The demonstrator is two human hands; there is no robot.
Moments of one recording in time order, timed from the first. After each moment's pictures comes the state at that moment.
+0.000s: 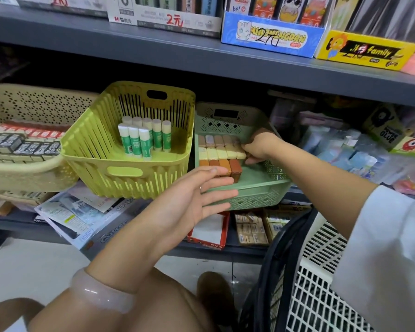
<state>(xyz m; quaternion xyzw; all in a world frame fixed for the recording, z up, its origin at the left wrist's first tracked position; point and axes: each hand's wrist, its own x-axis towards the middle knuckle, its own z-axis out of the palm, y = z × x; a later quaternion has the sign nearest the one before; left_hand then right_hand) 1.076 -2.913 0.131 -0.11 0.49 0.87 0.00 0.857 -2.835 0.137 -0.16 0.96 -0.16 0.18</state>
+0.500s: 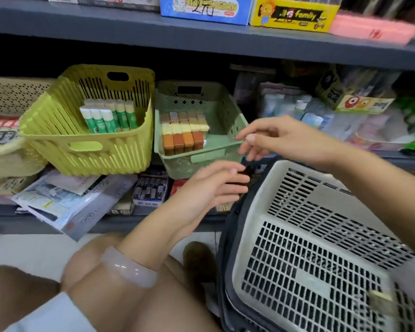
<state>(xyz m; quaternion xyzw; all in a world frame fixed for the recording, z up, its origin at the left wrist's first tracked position) 1.080 -2.819 0.127 -0.07 0.61 0.79 0.05 0.956 -2.683 0.193 -0.38 0.80 -0.39 0.23</state>
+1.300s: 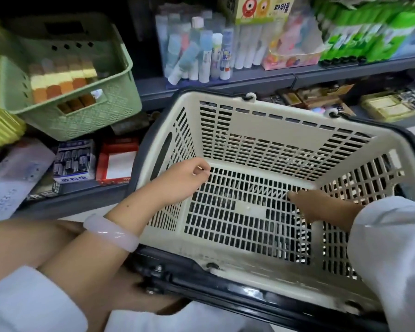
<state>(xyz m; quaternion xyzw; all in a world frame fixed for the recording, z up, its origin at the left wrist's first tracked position) 1.051 -2.701 0.049 -0.01 0.88 0.43 0.22 0.995 -2.384 -0.044 -0.18 0.88 0.28 0.34</state>
